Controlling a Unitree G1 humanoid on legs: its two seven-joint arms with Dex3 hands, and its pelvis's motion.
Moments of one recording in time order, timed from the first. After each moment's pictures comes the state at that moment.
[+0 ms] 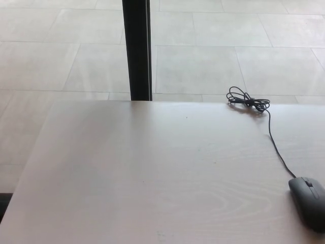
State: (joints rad) left_arm 0.02 0.66 0.68 1.27 -0.34 -0.15 0.10; right_arm -0.39 -0.82 -0.12 0.24 -0.53 -0.10 0.10
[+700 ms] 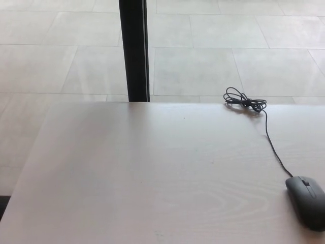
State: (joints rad) left_arm 0.03 0.64 0.68 1.27 -0.34 -0.15 0.09; right_arm -0.07 -0.75 -0.67 0.67 -0.26 -0.17 0.08
